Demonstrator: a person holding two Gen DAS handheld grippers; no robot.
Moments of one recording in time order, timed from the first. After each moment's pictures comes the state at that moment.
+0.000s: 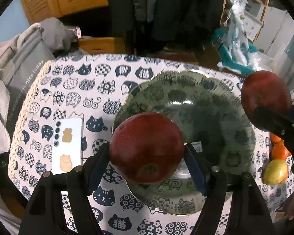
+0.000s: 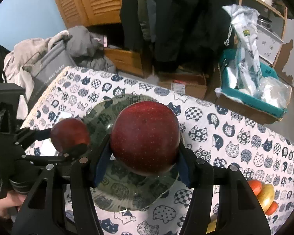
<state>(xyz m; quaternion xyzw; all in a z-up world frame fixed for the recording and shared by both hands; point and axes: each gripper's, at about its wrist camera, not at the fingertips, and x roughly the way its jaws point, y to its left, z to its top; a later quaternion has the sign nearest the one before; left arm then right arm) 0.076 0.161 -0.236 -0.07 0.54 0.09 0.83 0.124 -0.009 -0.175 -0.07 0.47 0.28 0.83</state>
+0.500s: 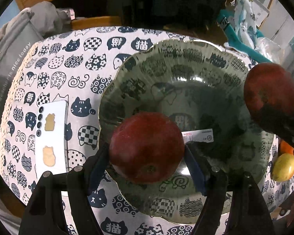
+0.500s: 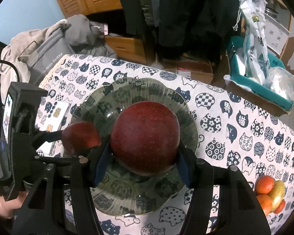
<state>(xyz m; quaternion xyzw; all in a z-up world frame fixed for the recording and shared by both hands) 0.088 0.162 -0.281 -0.08 0.59 0.08 0.80 0.129 0.003 -0.207 -0.07 0.51 0.28 0.81</state>
